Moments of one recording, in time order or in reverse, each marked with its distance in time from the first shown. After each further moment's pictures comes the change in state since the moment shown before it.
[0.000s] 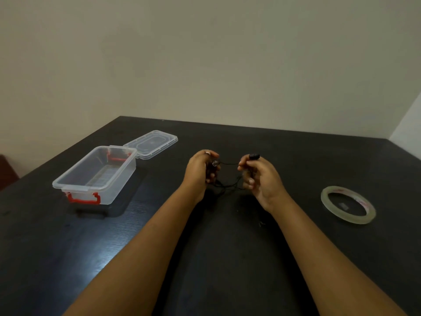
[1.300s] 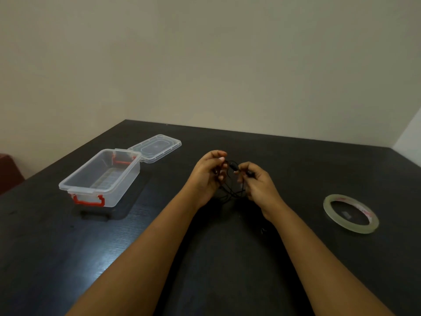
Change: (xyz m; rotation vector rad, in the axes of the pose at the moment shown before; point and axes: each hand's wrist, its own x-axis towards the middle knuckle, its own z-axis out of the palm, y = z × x) left_hand -0.008 0.006 0.003 -0.195 -0.233 0.025; right_hand 0.004 0.012 0.001 -0.507 0.020 -0.084
